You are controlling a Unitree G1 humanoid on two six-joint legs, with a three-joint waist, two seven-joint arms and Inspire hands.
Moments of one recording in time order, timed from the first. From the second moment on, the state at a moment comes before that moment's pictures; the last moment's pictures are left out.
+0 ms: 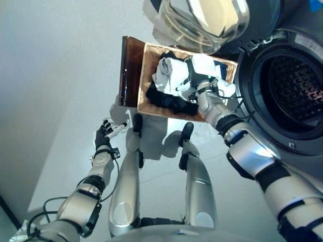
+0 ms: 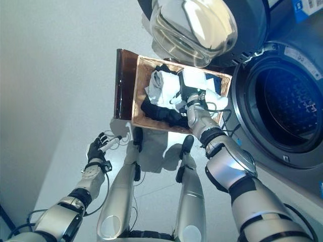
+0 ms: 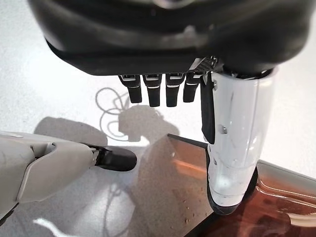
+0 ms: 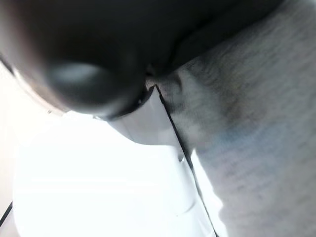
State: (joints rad) left arm -0.47 0.25 -0.26 1.12 -0.64 -0.29 0.28; right arm -1.11 -0.32 0.69 1.20 -0.37 -0.02 -0.48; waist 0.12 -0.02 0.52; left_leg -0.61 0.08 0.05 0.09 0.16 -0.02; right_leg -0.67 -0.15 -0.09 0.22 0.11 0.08
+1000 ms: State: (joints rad) left arm -0.41 0.25 -0.21 1.16 -0.59 -0.27 0.26; right arm -0.70 -0.25 0.33 0.98 0.44 -0.18 -0.37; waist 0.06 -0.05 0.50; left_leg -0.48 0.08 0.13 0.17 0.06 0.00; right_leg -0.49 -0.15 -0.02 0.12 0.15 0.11
